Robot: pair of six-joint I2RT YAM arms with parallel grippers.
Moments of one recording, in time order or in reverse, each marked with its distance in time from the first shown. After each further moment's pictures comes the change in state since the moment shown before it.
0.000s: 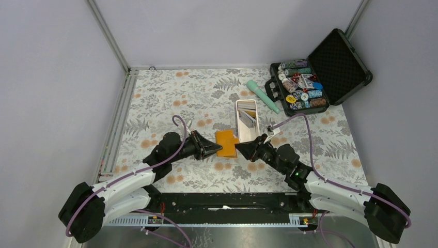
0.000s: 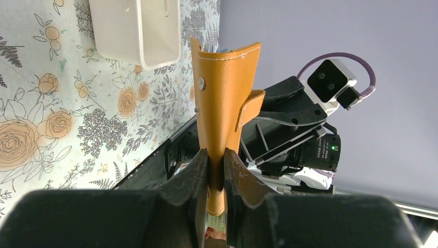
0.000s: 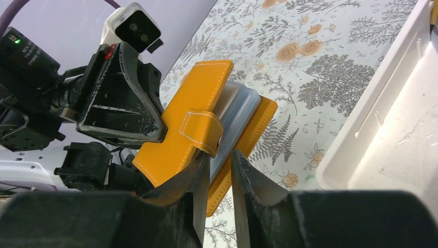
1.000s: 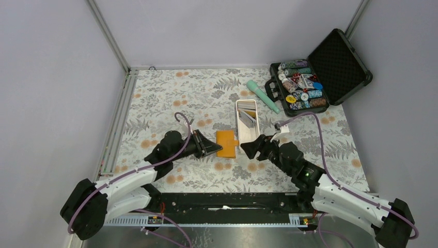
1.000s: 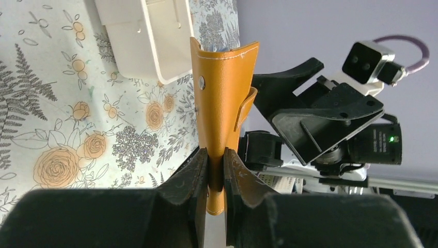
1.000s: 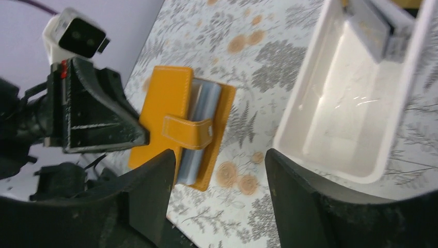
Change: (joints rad) left arm 0.007 0.039 0.010 0.016 0.000 0.187; right arm 0.009 -0.195 0.114 -0.478 0.209 0.031
